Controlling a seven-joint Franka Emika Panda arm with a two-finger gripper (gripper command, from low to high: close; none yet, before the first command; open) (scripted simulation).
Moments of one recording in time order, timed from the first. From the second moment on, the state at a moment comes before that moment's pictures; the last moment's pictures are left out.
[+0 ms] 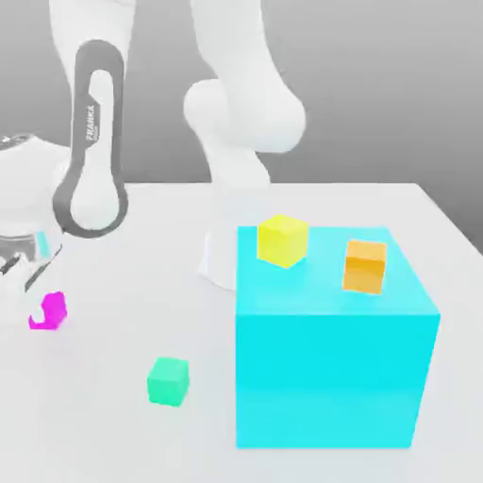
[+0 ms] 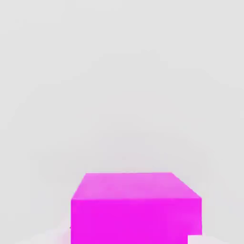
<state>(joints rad) -0.74 0.10 -0.20 -2.74 0.08 2.83 1.39</state>
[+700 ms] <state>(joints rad) -0.09 -0.46 0.38 -2.51 0.20 2.08 1.96</state>
